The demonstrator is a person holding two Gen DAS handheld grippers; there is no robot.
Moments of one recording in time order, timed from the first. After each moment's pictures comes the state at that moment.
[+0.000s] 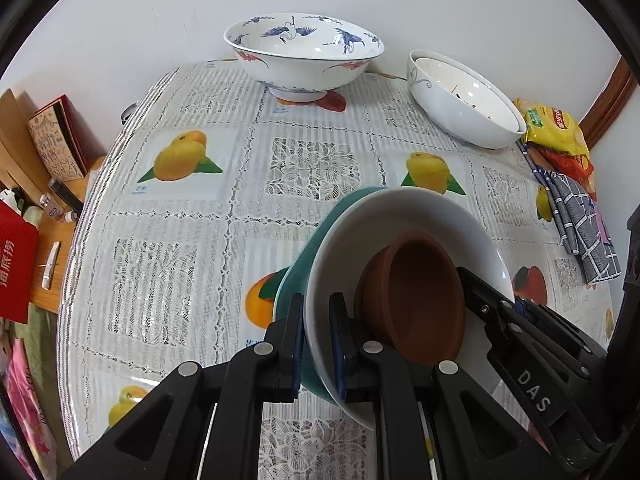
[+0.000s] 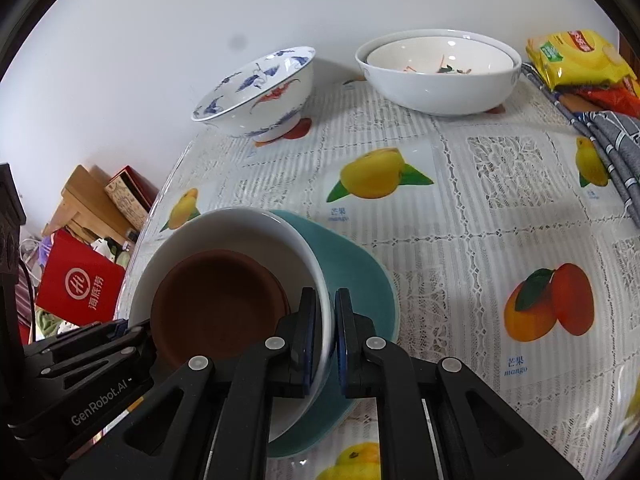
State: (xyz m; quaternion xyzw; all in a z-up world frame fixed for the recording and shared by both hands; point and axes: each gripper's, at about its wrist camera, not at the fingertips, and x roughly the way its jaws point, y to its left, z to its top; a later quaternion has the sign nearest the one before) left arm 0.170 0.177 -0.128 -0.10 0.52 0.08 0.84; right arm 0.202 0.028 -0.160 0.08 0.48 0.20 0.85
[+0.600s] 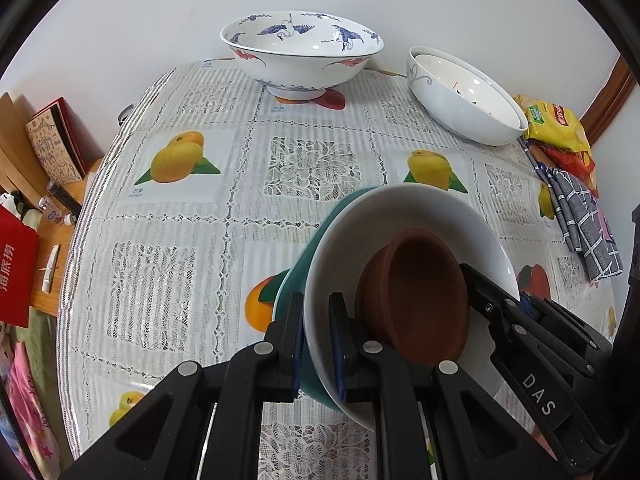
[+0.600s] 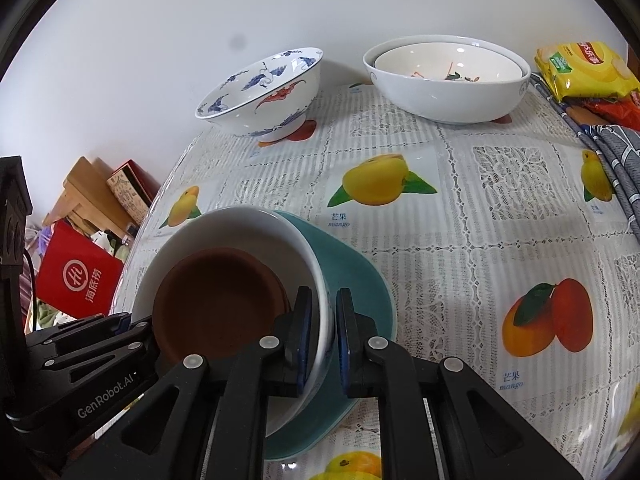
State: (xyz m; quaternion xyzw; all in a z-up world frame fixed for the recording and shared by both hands) left arm 0.174 0.178 -0.131 -0.10 0.53 0.07 0.84; right arm 0.205 0.030 -0.159 0.07 0.47 0.21 0.85
